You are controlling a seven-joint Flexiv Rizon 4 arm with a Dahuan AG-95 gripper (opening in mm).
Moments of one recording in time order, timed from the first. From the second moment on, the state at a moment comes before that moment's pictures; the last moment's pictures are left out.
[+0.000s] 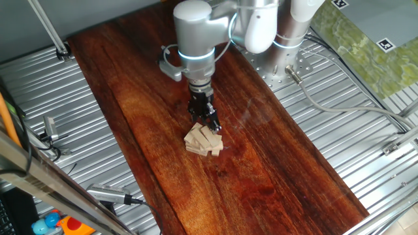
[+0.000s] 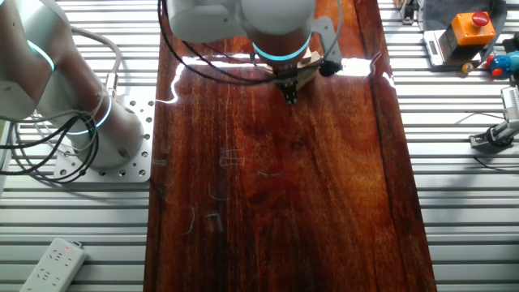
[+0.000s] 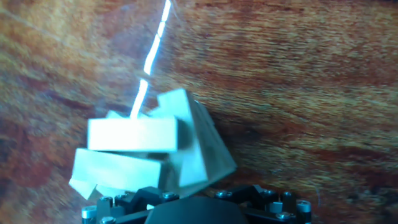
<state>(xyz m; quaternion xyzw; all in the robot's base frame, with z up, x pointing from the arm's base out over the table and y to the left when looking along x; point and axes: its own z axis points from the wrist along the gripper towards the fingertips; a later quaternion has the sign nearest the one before) 0.421 0.156 0.049 -0.11 0.98 0.16 0.06</state>
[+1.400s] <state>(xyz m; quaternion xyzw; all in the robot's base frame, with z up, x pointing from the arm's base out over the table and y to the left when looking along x) 0.406 0.133 0.078 -0.17 0.97 0.16 0.07</state>
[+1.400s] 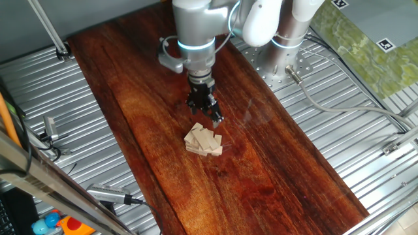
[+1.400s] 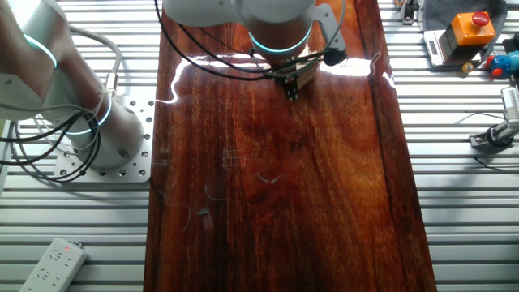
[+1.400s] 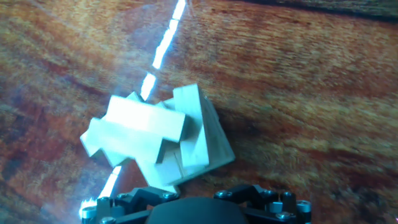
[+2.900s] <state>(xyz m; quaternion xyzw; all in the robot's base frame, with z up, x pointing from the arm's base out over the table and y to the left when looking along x) 0.454 0.109 0.137 -0.31 0.95 0.05 0.04</state>
